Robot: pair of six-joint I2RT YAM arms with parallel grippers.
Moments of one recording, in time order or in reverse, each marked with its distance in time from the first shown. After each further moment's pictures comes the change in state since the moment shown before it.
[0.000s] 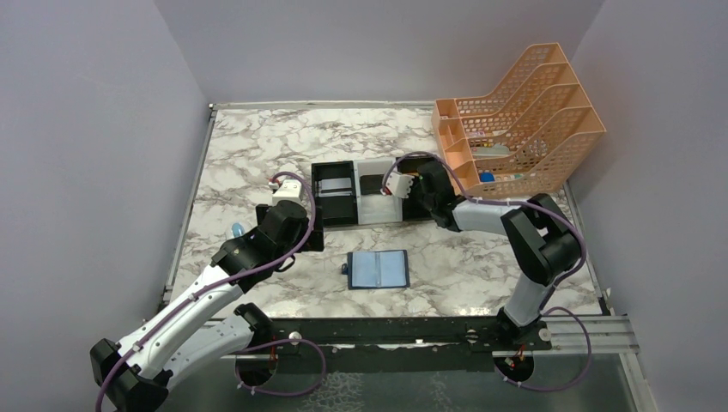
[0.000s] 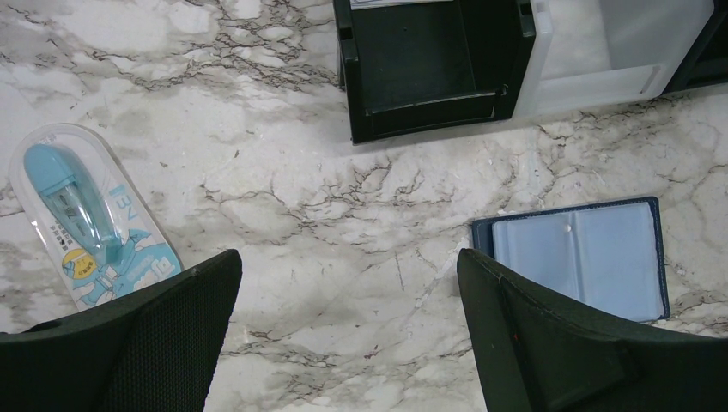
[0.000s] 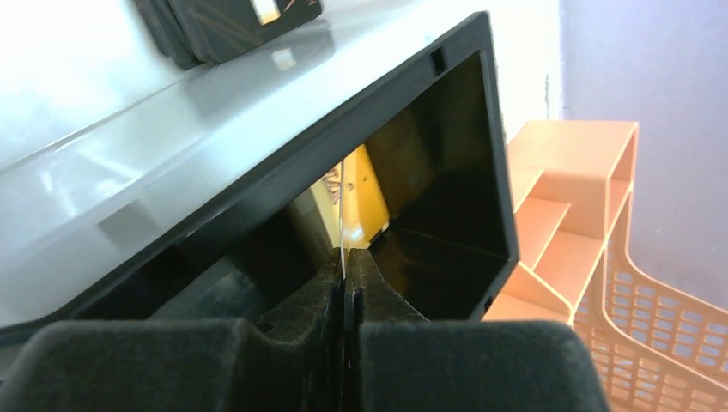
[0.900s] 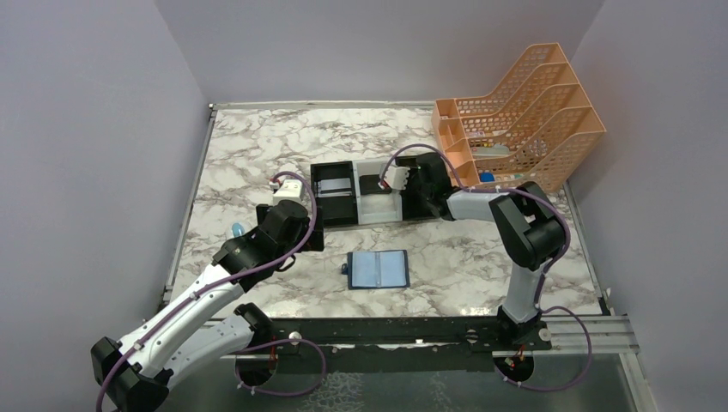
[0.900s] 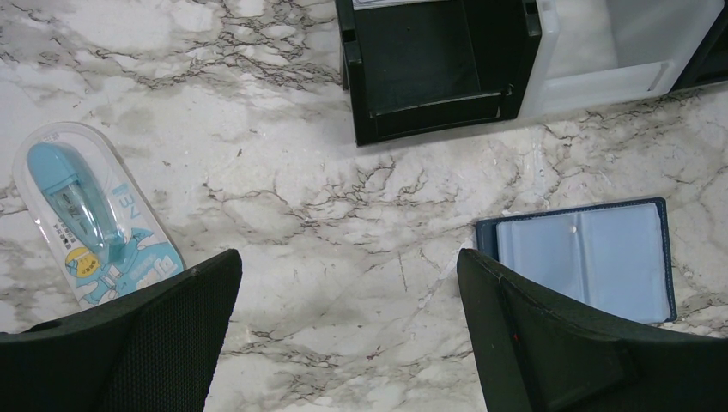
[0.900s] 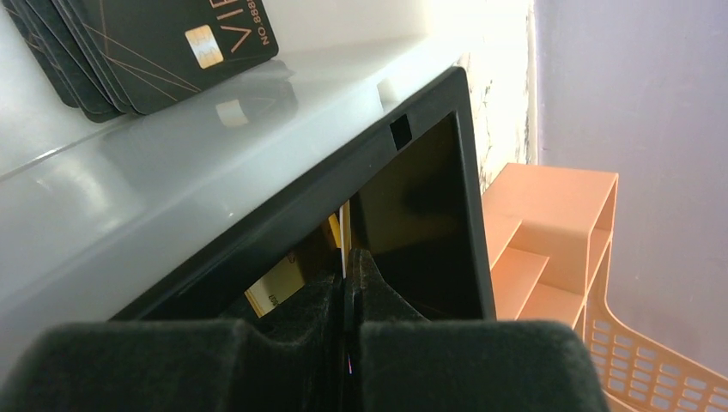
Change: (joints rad) left arm 0.000 0.008 0.000 0.000 -0.006 0.000; right arm -0.040 0.129 0.116 0.055 -0.082 -0.094
